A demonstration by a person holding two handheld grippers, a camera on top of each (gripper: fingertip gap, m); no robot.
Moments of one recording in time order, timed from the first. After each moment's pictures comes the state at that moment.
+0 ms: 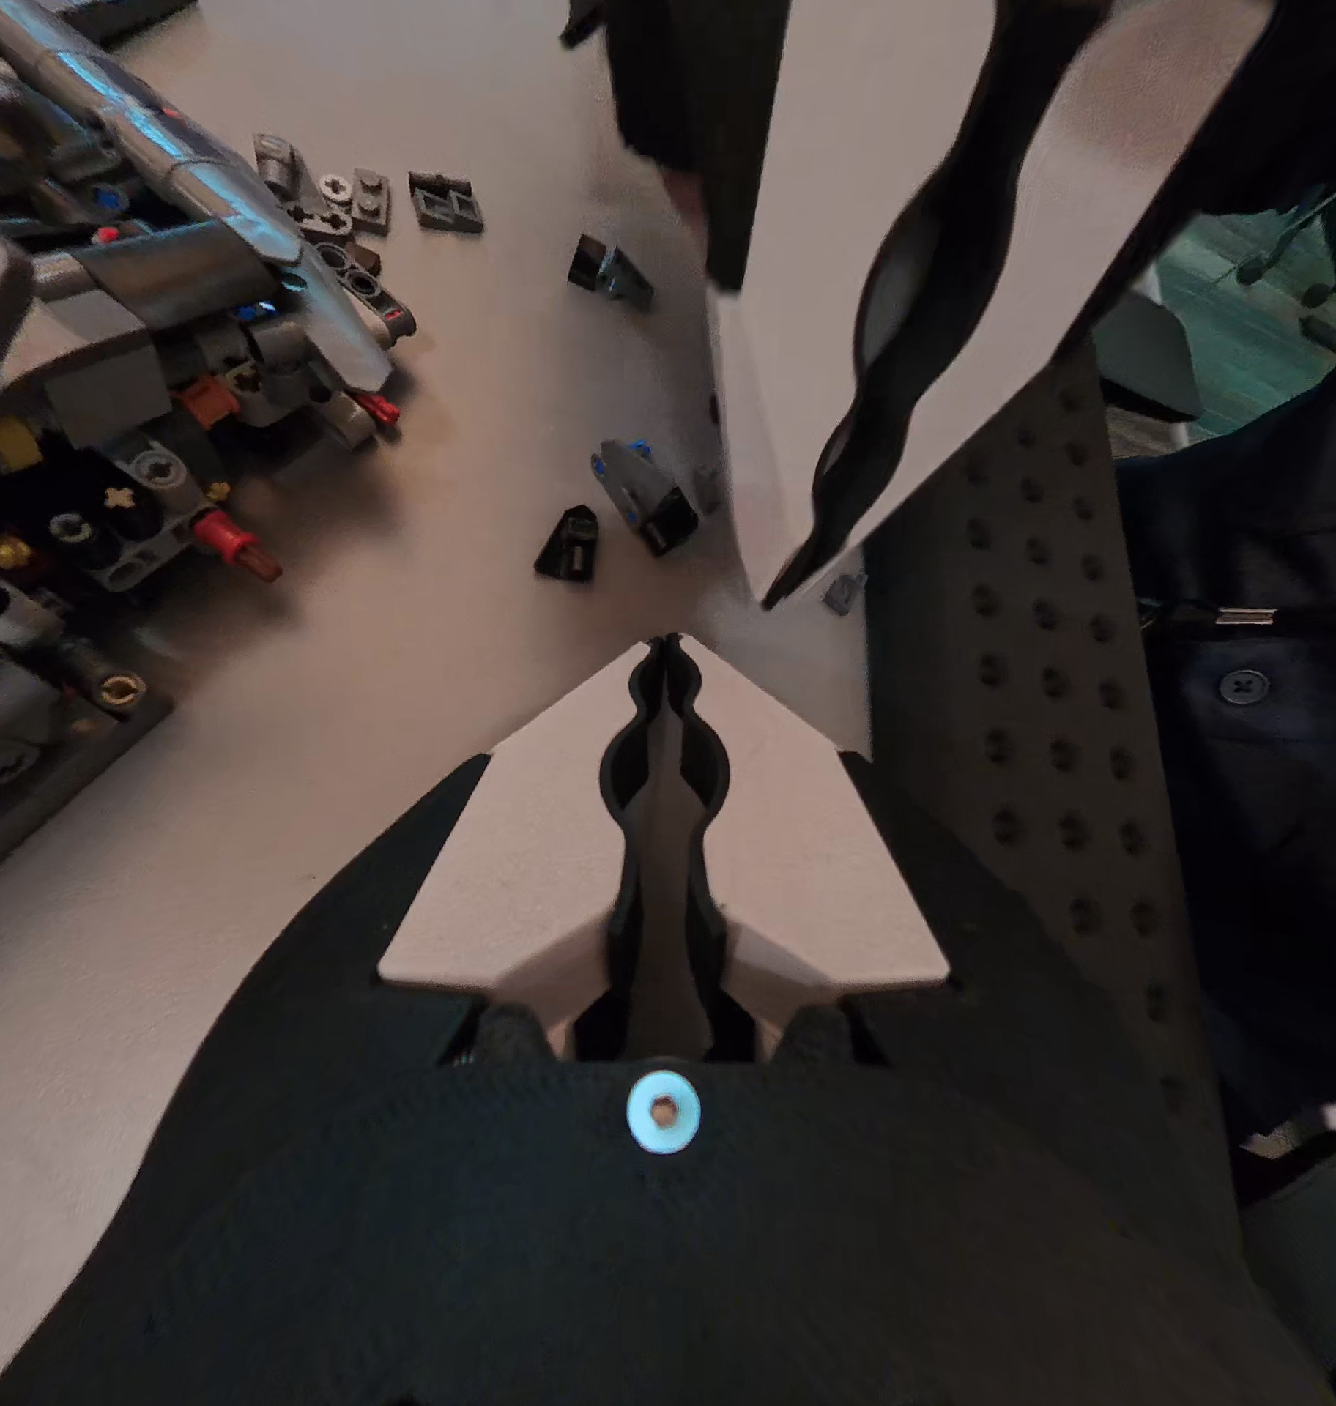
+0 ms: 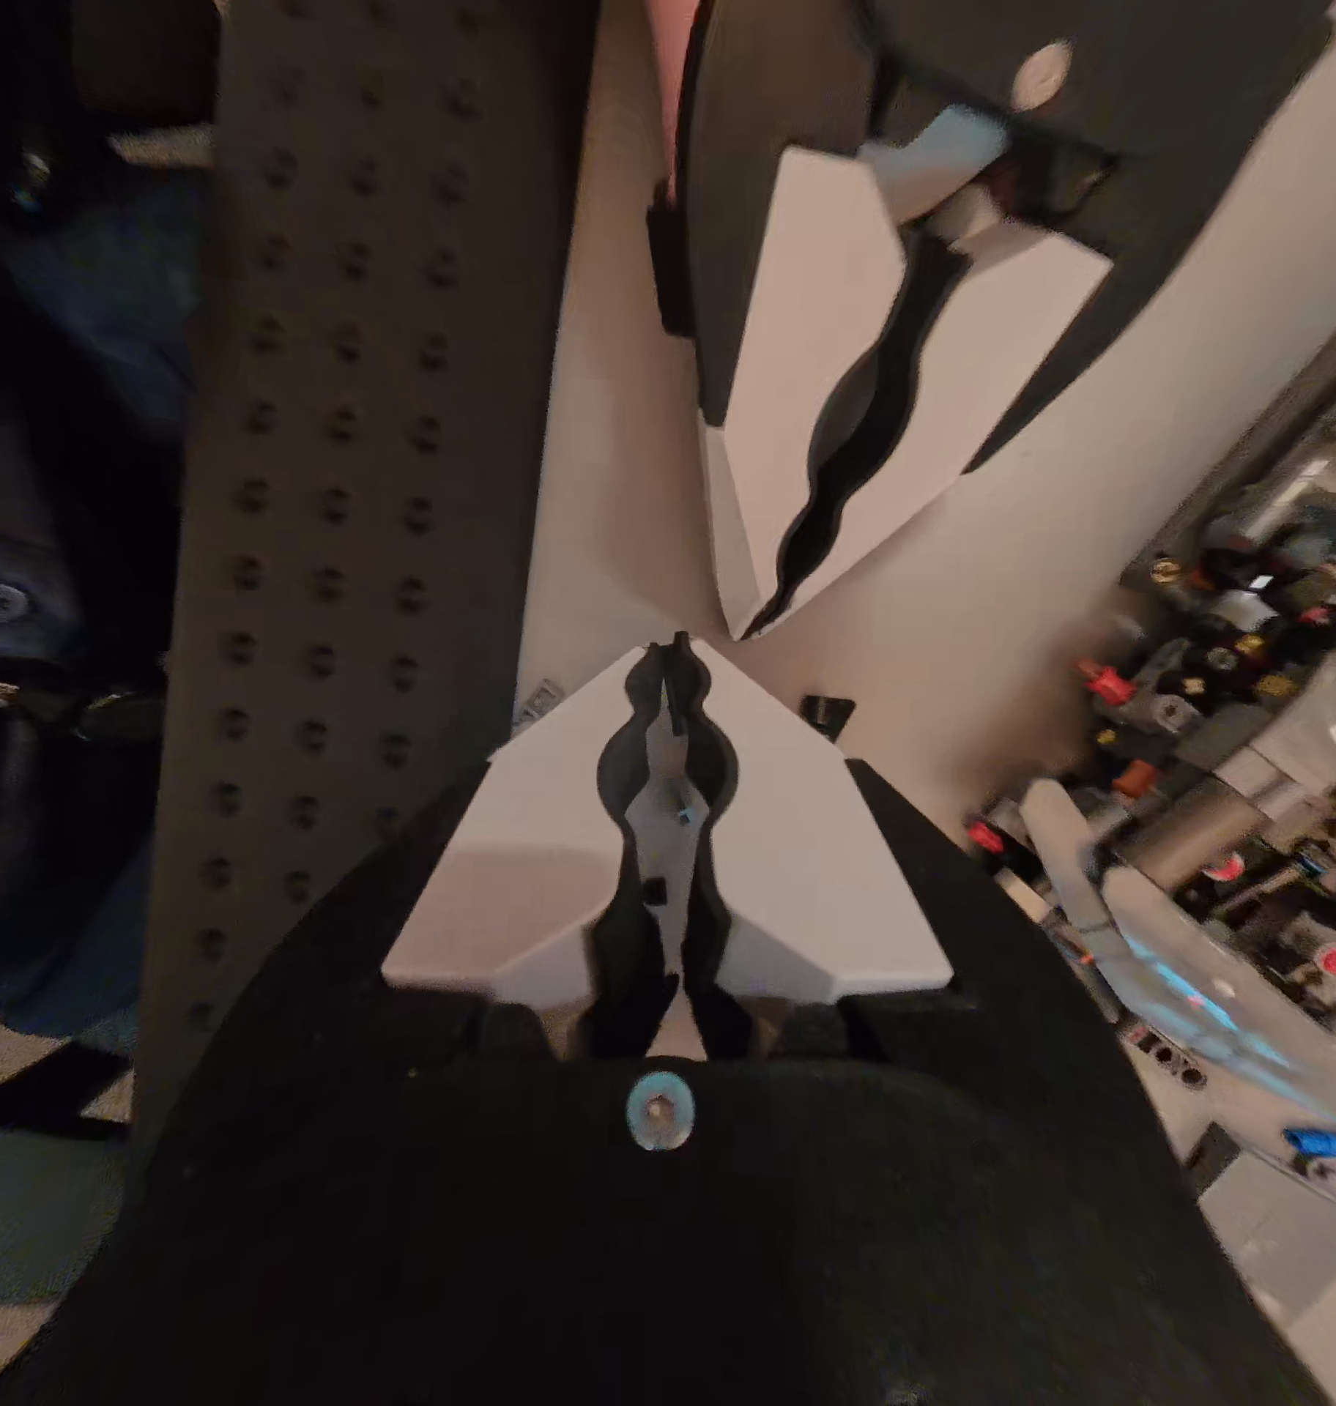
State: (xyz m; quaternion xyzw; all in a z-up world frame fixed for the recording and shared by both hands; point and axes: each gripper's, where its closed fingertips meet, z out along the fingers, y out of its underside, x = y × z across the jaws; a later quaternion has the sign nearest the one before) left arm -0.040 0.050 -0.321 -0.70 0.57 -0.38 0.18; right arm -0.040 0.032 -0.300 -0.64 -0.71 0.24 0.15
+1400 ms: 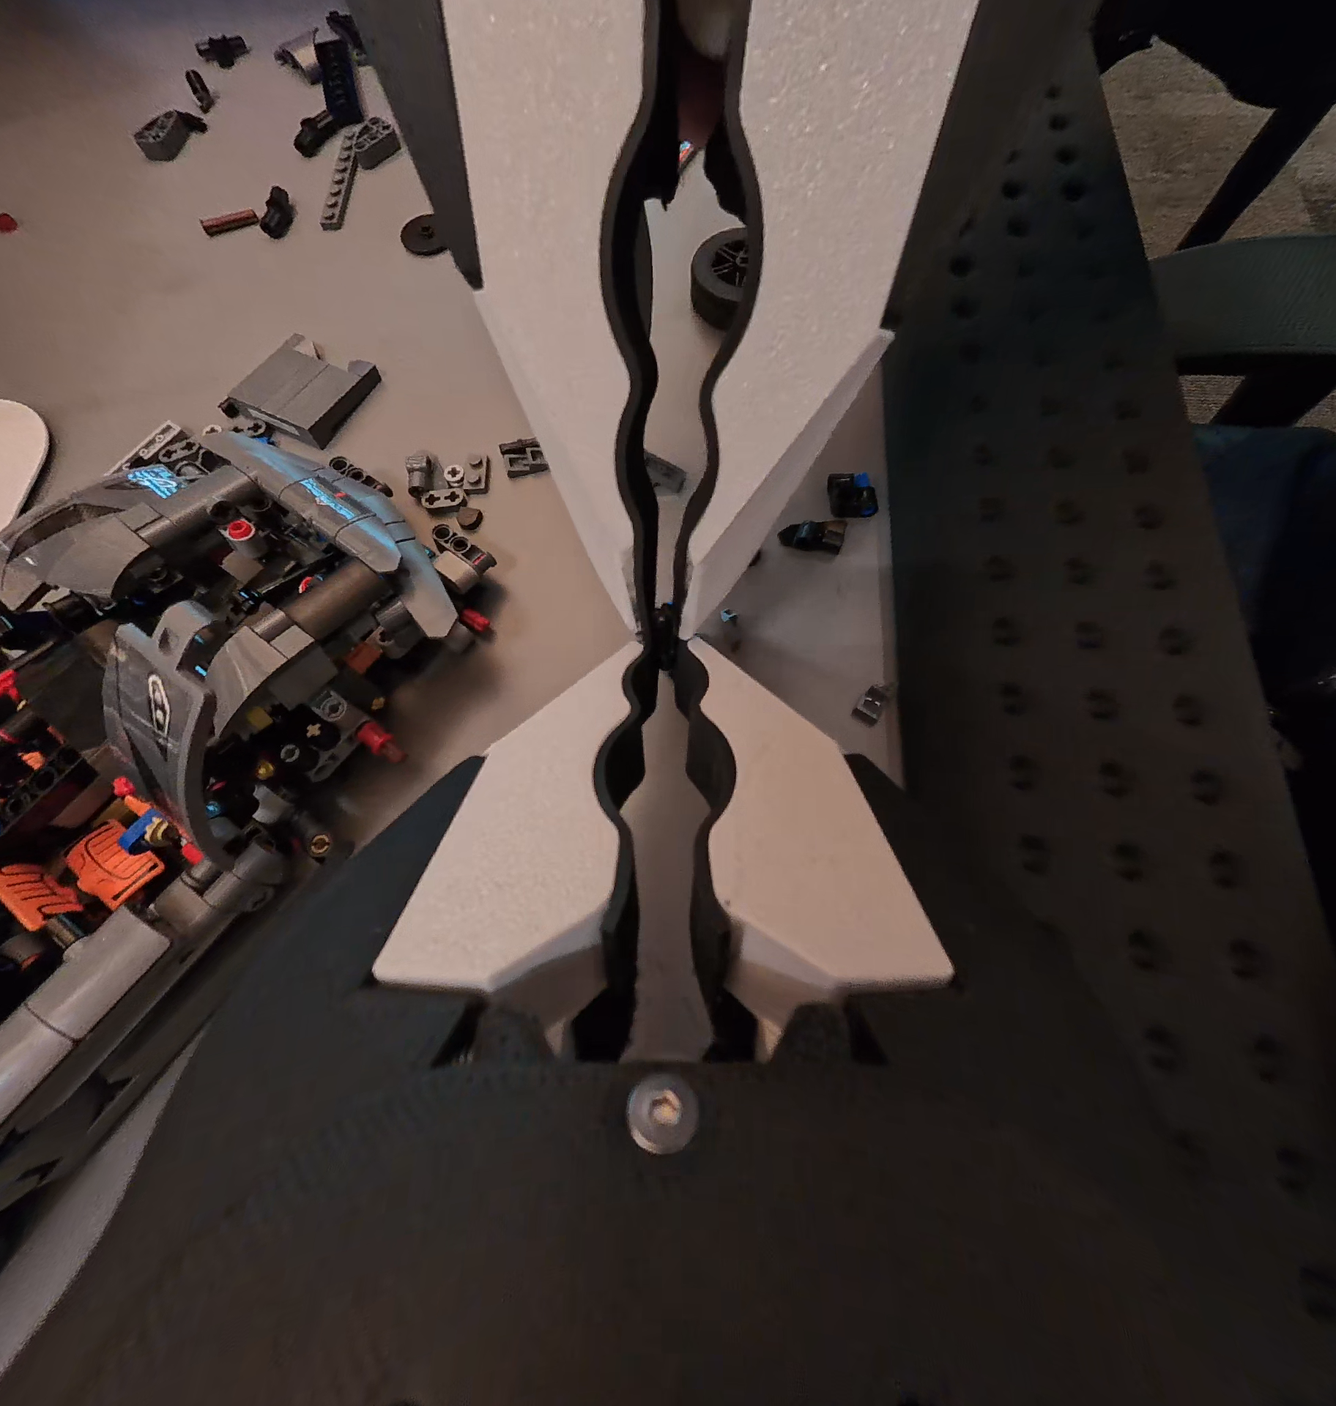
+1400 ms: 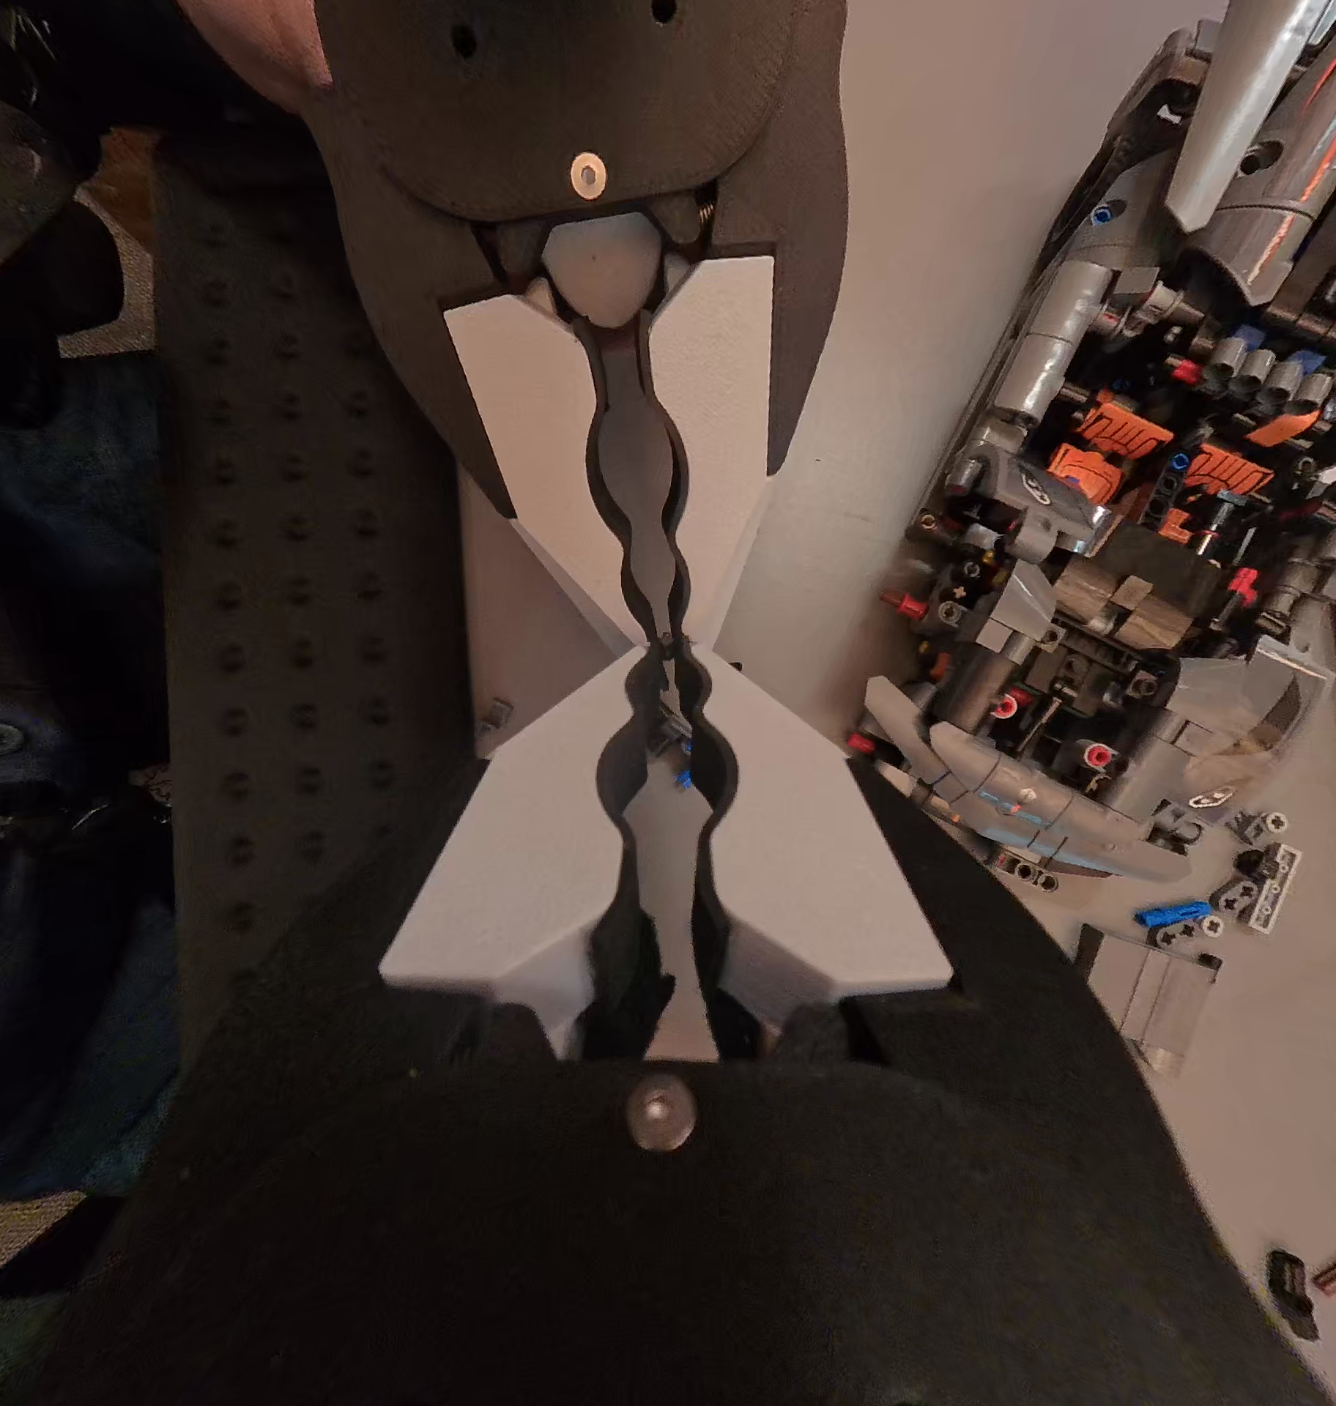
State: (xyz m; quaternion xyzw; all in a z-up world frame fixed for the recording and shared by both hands) left arm -0.015 0.058 -0.283 -0.65 0.62 -0.29 0.33; right arm -0.031 0.059 -0.259 -0.70 -0.64 0.22 0.23
